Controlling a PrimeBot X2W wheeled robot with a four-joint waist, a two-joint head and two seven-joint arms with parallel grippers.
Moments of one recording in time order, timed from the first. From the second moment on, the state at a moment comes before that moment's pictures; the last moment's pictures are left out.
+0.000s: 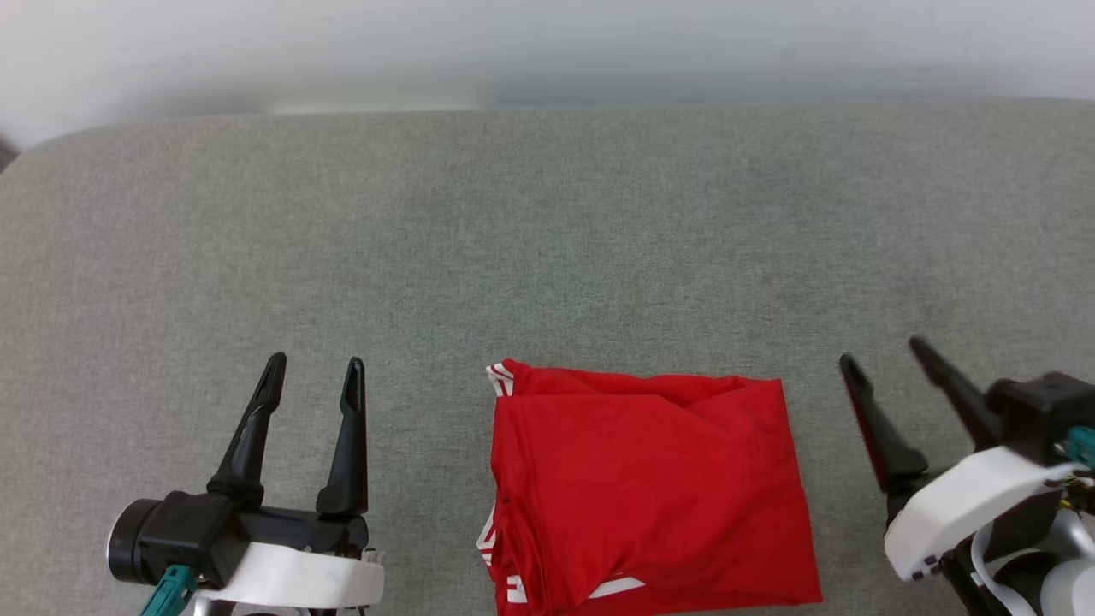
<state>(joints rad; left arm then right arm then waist) 0.03 0.07 -0.02 -0.16 -0.17 -0.13 -0.26 -0.05 -0.22 0.06 -0.18 0.24 0.13 0.18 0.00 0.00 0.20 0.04</state>
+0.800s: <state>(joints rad) -0.04 0.07 -0.08 -0.12 -0.16 -0.13 -0.26 -0.05 -0.21 0.10 -0.20 0.34 0.13 0.98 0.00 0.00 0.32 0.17</state>
